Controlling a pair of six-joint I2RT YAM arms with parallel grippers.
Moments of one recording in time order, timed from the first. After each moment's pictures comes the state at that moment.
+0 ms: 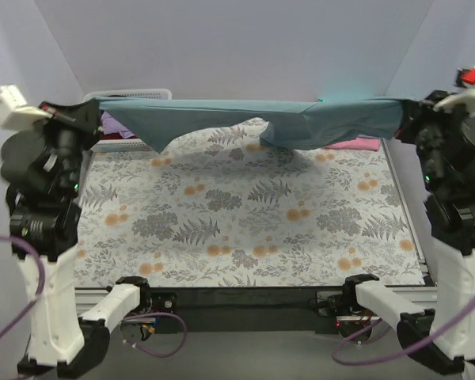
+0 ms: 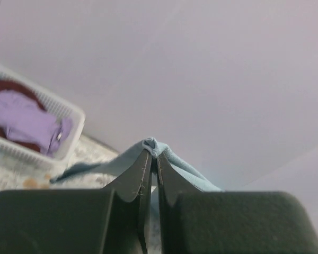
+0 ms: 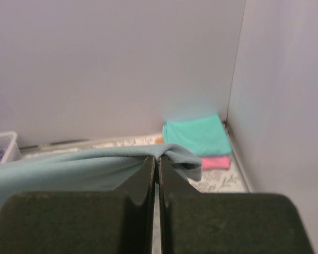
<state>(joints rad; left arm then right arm) -0.08 1.02 1.72 -0.64 -0.21 -0.68 0.19 1.03 1.80 -0.74 0.25 0.12</state>
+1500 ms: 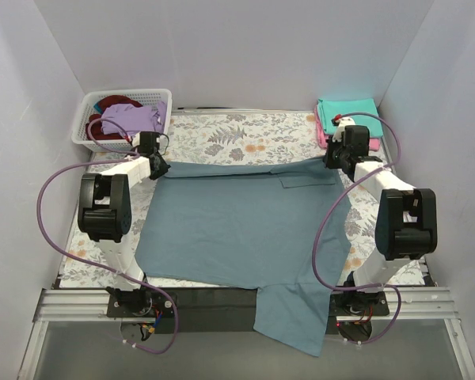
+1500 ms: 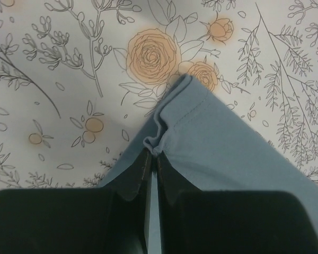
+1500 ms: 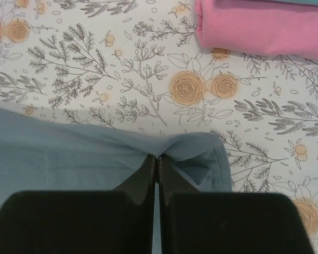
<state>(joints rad) -0.06 1.87 1.19 -0.22 -0.23 -0.60 0.06 1.65 1.06 -0.06 -0.13 0.02</state>
